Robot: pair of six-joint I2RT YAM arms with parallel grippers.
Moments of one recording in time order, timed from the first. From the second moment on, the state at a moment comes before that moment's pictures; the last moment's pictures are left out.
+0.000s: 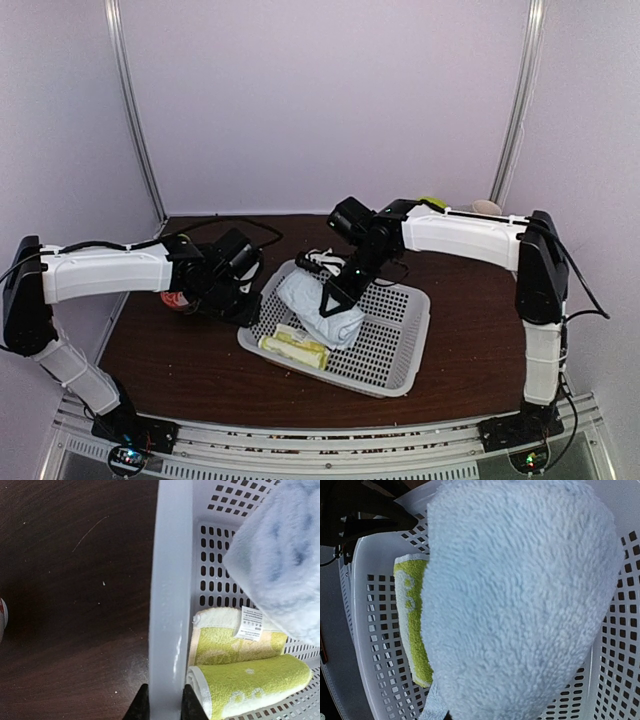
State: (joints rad) left arm -0.84 1.53 1.07 -0.70 -0.10 -0.51; right arm 0.83 2.03 1.75 -0.89 -0.43 -0.13
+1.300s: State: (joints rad) left arm -0.85 1.55 1.09 -0.68 -0.09 -0.50; right arm 0.92 2.22 1.88 -0.95 -0.21 -0.09
